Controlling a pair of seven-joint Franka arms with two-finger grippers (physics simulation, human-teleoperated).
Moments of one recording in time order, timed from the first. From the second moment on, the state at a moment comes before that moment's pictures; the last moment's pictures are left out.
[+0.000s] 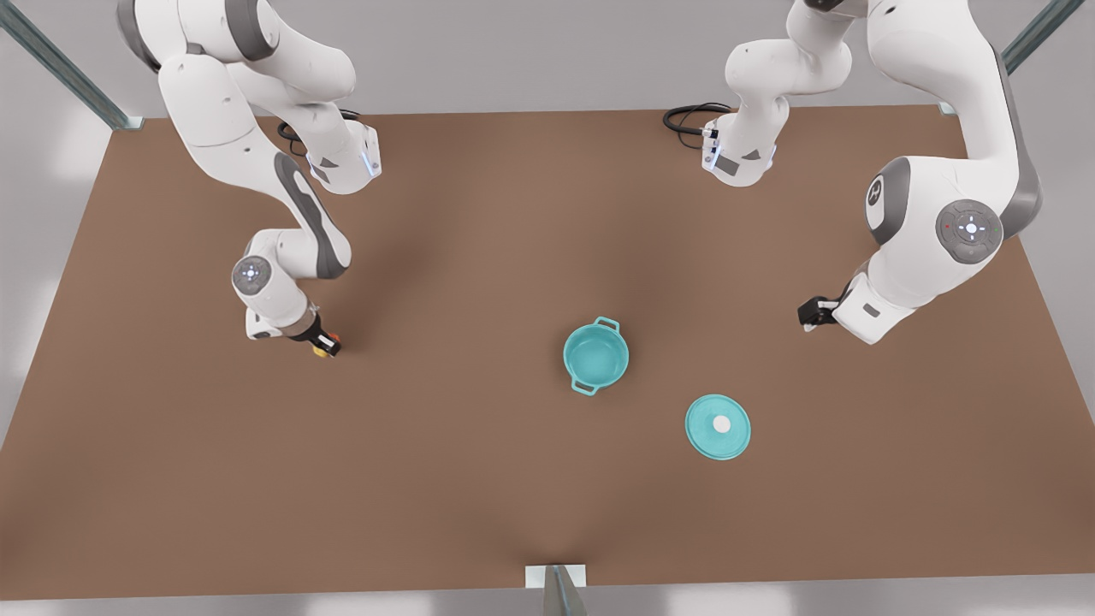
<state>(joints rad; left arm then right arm) 0.01 0.15 -0.12 -1.64 0.07 1.75 -0.10 0.04 0.30 0.00 -2.45 0.04 2.84 0.55</state>
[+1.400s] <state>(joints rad) 0.01 0.15 -0.12 -1.64 0.07 1.74 -0.04 0.51 0.42 0.16 -1.76 0.14 2.29 1.05</state>
